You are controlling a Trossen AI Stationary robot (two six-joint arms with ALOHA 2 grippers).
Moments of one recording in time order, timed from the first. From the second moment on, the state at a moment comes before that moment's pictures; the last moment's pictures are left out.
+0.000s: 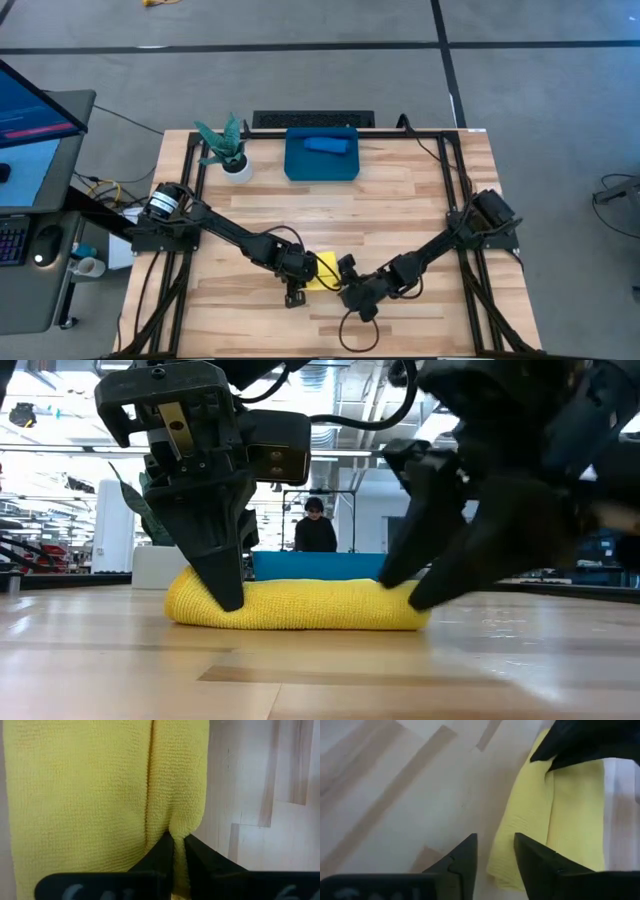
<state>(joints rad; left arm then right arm) -0.33 1.91 1.12 -0.32 0.10 -0.54 0.56 1.93 1.00 0.05 0.33 -0.21</state>
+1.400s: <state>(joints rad) -0.33 1.91 1.12 -0.31 0.09 -0.52 0.40 1.97 1.00 -0.02 0.30 0.09</state>
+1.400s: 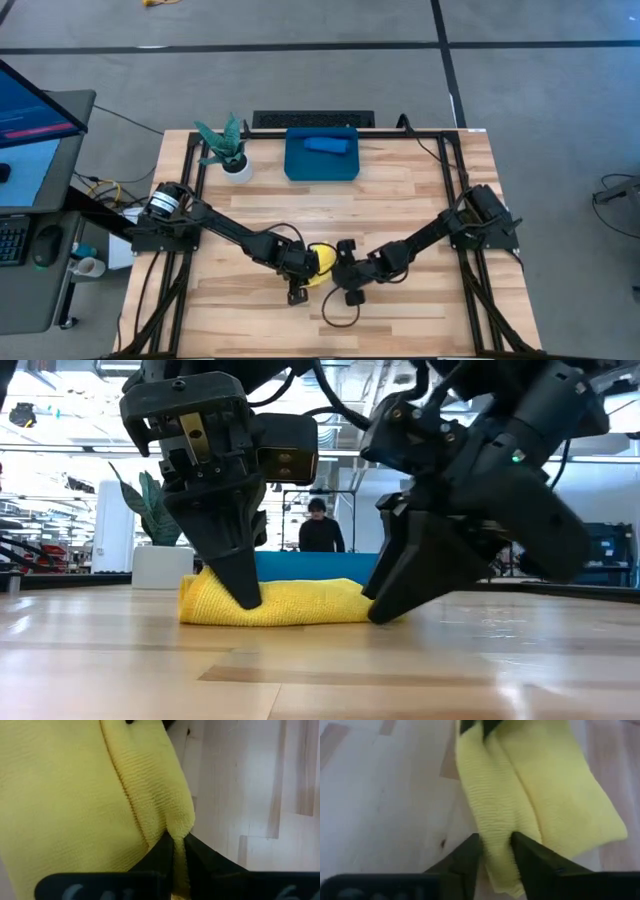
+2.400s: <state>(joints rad) -0.38 1.84 1.12 -0.39 -0.01 -0.54 0.28 1.94 0.99 0.05 -0.35 0.82</state>
